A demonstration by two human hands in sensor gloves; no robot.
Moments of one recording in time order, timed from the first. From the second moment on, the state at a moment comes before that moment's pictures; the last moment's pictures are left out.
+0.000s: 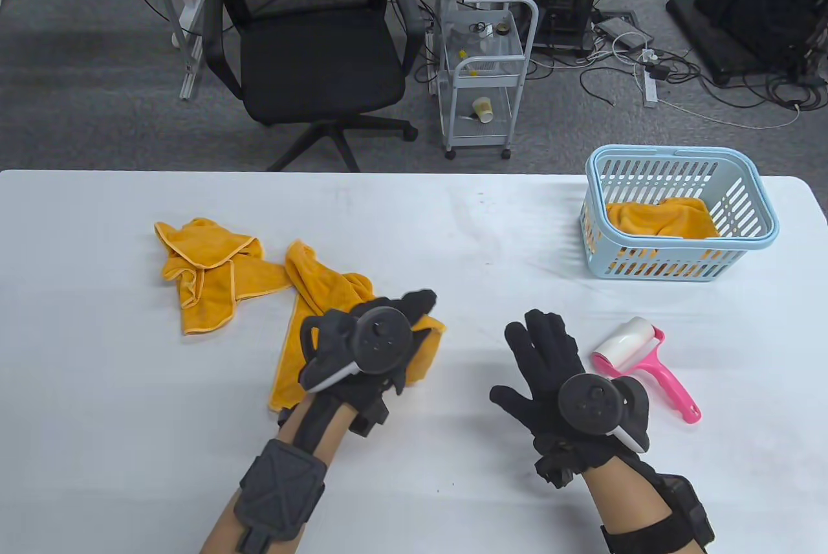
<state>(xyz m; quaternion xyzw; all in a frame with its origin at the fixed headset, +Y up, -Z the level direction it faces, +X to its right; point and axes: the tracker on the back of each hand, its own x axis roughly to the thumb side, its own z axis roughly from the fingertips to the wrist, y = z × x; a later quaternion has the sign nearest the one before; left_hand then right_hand) -0.066 -0.641 -0.277 0.03 -0.22 0.14 0.96 0.179 -0.716 -0.249 0.22 -0.08 0.94 0.25</state>
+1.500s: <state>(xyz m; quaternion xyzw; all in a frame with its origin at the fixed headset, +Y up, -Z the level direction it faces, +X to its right) -0.033 -0.718 -0.252 -0.09 -0.26 0.07 0.96 0.136 -0.727 -0.229 0.26 -0.16 0.94 0.14</state>
